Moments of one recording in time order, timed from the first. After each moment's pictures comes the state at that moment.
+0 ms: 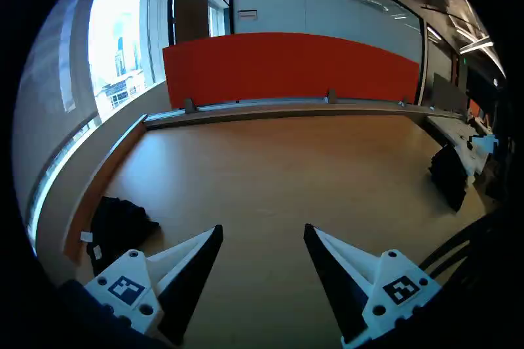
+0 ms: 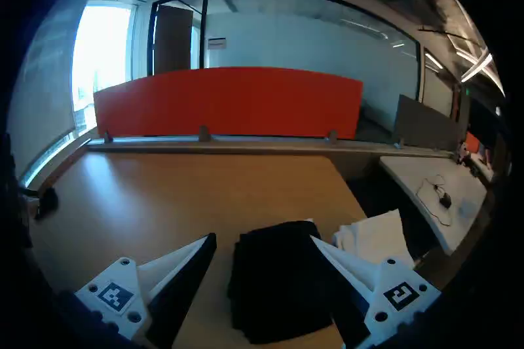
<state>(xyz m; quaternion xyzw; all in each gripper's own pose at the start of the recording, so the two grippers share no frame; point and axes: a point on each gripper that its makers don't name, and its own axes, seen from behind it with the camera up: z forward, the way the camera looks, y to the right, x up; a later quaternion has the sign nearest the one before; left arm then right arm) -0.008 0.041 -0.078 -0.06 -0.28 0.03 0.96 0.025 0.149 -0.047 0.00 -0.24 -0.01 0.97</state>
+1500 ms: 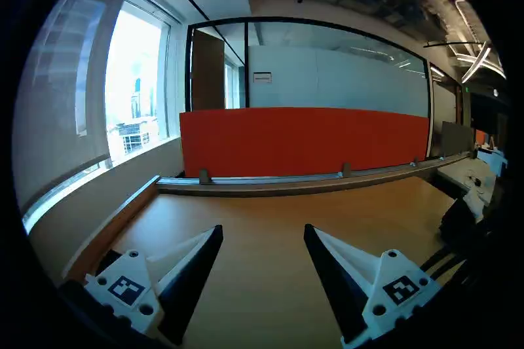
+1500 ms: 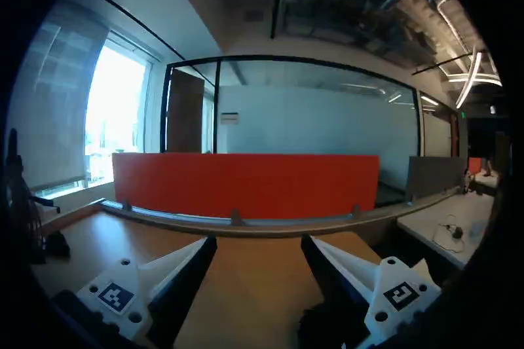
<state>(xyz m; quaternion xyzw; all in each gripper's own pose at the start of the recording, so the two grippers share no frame) 0.091 0.027 -0.002 -0.03 -0.11 0.01 0.99 0.135 0.015 -0.003 0.02 -0.04 0.00 1.00</state>
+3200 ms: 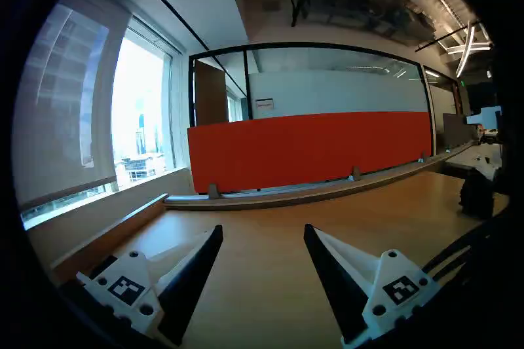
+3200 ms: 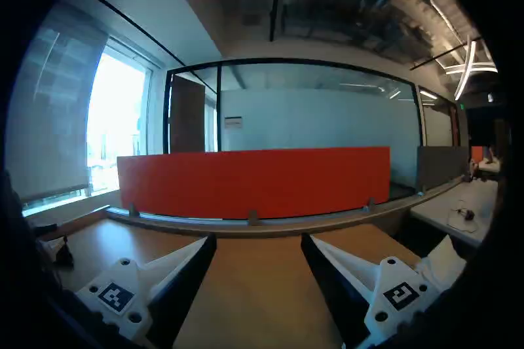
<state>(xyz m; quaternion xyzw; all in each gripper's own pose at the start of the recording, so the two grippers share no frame) 0.018 0.002 -0.002 -0.02 -0.01 0.05 1.00 0.094 -0.047 0.015 0.02 -0.02 0.02 1.00</state>
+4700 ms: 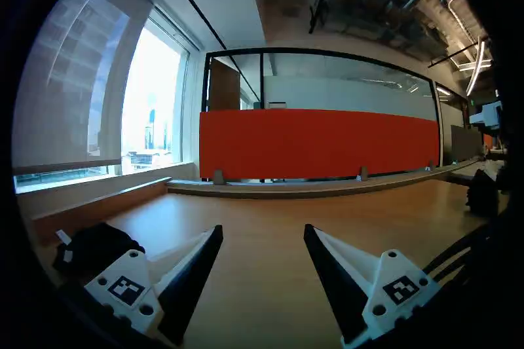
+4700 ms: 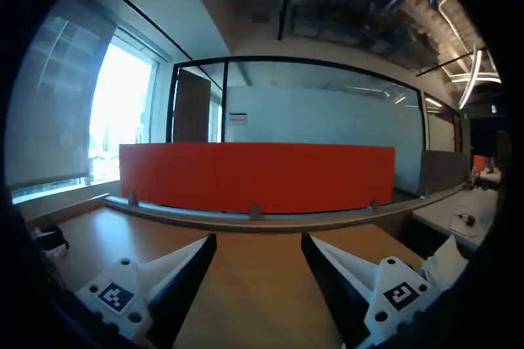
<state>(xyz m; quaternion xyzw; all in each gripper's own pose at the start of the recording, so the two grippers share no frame) -0.049 -0.006 0.002 0.01 0.00 0.00 1.00 0.065 -0.060 0.027 0.02 -0.02 0.00 1.00</state>
